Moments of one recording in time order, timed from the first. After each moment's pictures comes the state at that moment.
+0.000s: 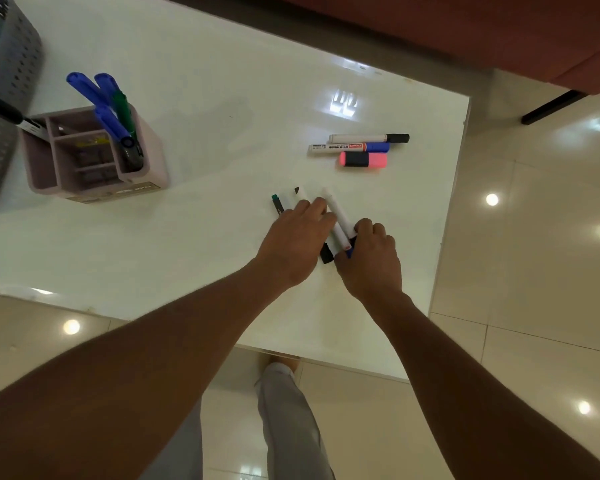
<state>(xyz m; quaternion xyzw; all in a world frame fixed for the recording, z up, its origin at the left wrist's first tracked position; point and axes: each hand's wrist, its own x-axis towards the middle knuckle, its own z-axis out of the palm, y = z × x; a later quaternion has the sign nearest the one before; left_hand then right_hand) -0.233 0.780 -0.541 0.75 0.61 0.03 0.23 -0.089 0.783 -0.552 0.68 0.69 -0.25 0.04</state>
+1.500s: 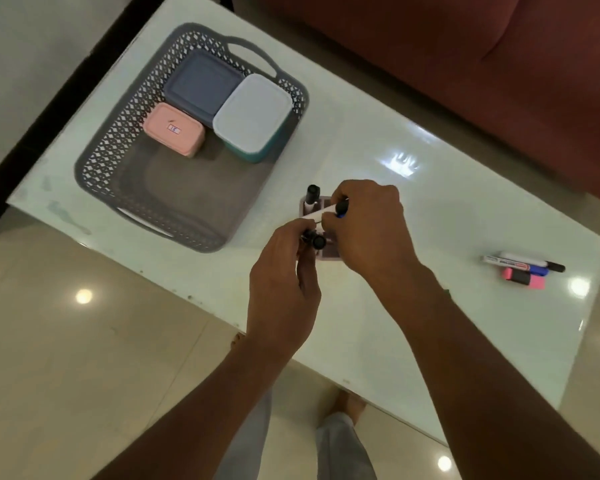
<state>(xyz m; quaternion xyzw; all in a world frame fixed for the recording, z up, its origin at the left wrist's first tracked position) -0.530 0.684 -0.440 0.38 0.78 0.46 0.18 -0.484 0.805 -0.395 0.53 0.80 -0.28 0.05</state>
